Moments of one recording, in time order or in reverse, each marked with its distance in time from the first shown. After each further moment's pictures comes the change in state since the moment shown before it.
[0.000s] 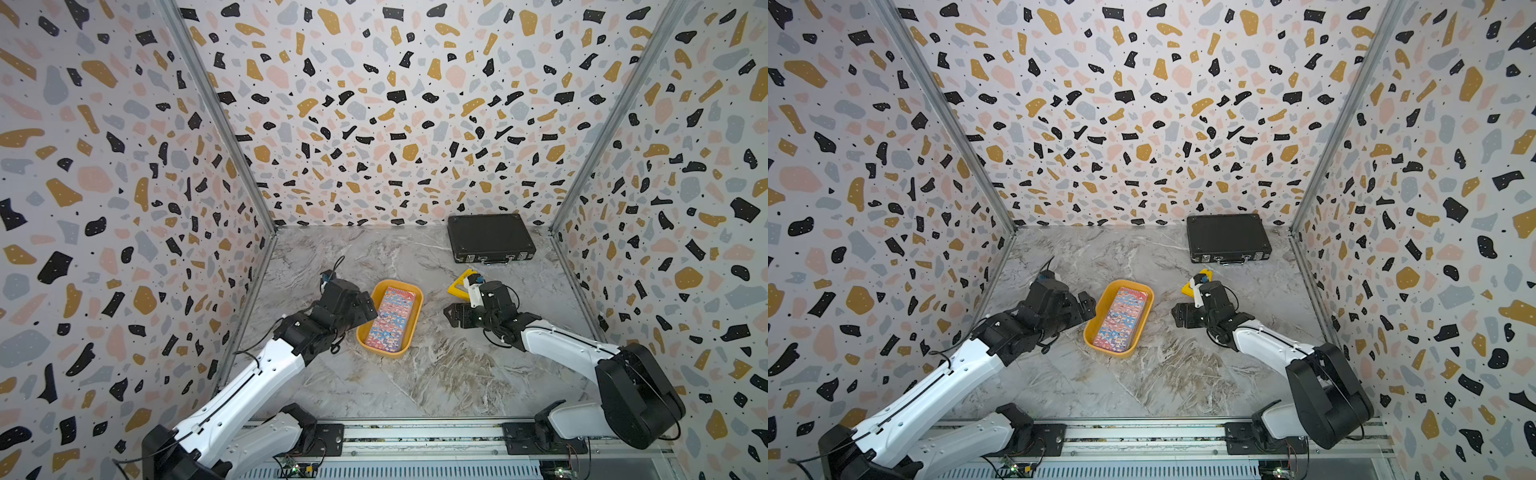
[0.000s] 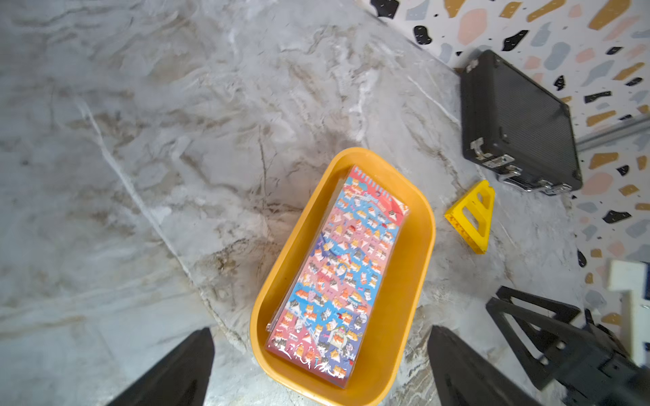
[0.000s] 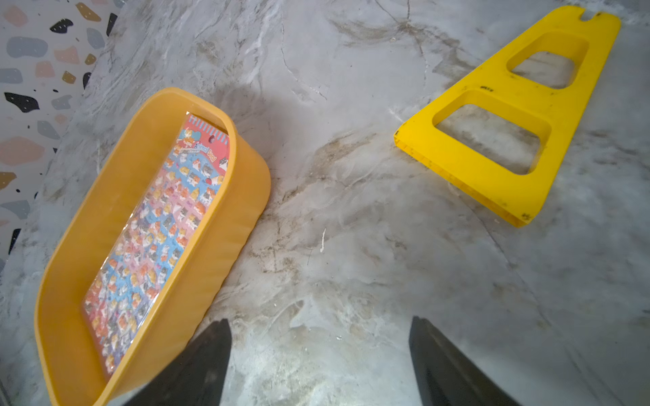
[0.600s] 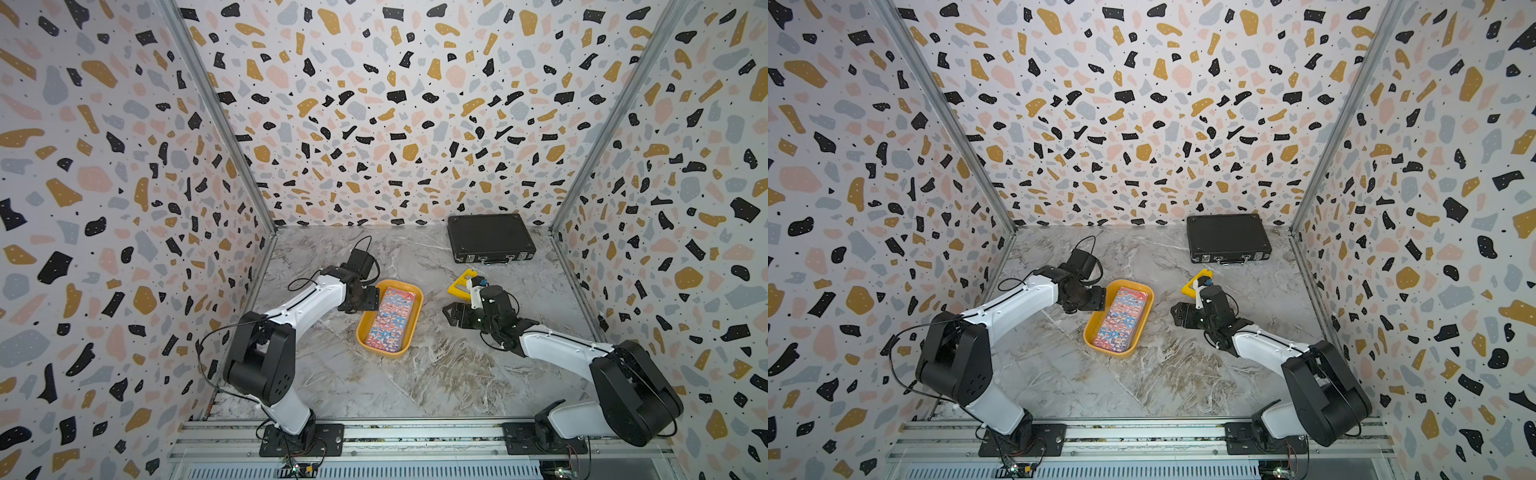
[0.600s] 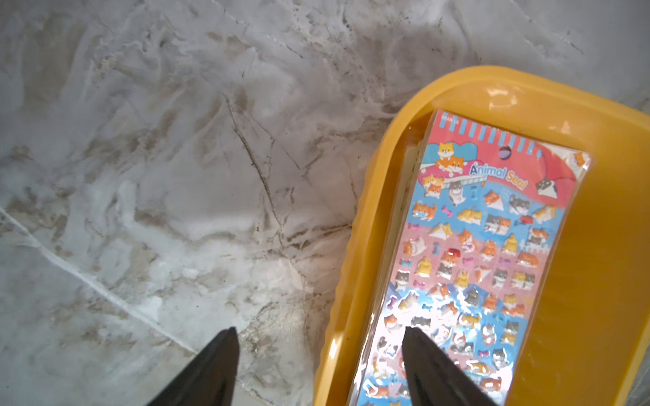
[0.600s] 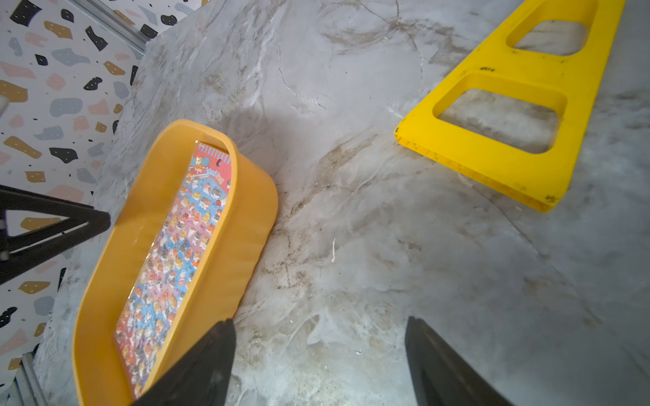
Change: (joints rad) left arm 0.140 0.631 0.252 -0.026 0.138 0.441; right arm 0.009 0.003 -0.071 0.144 0.000 0.146
